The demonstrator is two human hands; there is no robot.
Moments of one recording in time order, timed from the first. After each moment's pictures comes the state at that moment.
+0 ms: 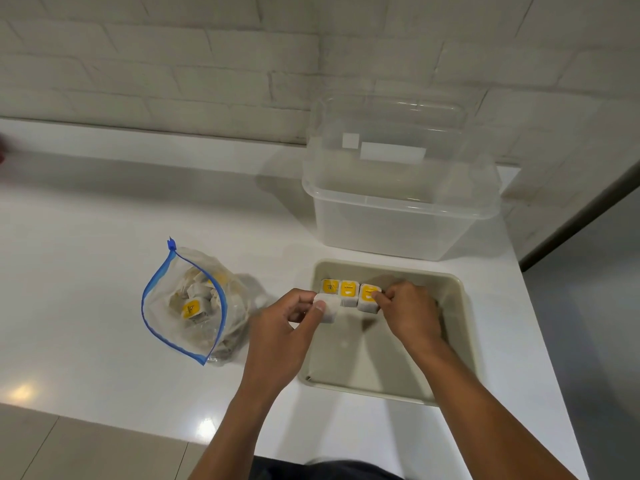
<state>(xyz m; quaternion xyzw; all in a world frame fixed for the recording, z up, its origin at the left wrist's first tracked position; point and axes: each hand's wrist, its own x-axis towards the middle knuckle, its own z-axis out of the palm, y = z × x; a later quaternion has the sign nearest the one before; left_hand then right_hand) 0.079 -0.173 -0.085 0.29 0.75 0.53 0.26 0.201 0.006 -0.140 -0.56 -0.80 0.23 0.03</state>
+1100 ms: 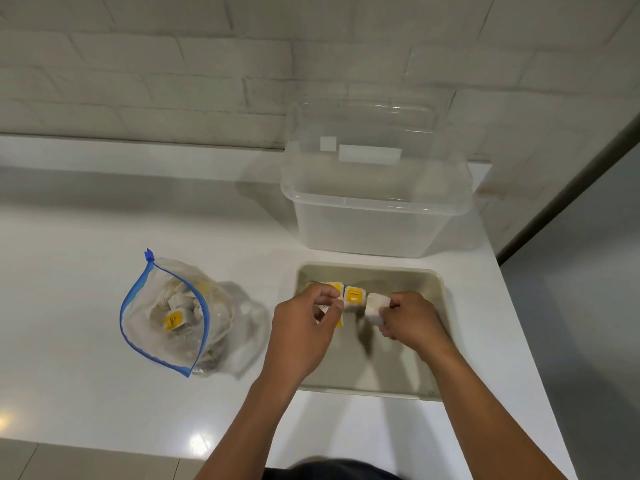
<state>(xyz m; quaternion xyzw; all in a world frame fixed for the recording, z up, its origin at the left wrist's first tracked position) 0.096 -0.135 -0.095 0.37 0.77 0.47 0.25 0.236 0.002 -0.127 -0.58 -0.70 0.42 0.05</state>
